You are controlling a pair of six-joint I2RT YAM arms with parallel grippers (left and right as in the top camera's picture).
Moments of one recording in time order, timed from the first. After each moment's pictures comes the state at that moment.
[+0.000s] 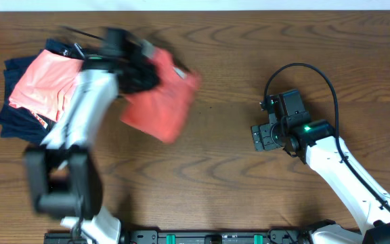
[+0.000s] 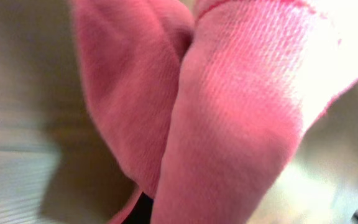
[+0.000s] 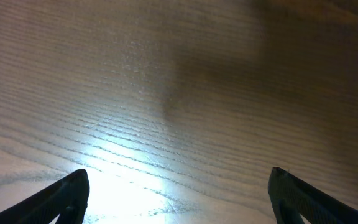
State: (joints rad) left arm -0.04 1.79 1.43 -0.75 0.44 -0.17; right arm 0.33 1.39 0.86 -0.65 0.03 0.09
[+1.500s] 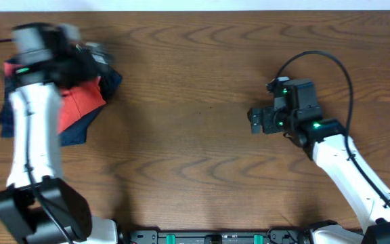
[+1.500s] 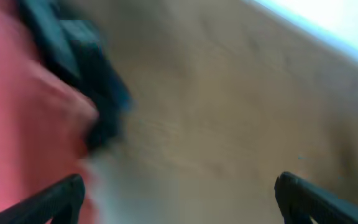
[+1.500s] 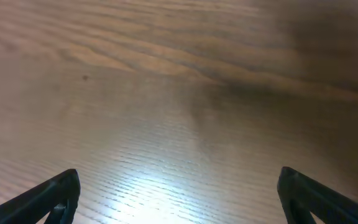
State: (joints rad) left arm 0.18 1.65 1.46 -0.80 0.36 -0.22; right arm 0.22 1.39 0.86 -0.44 -0.14 0.15
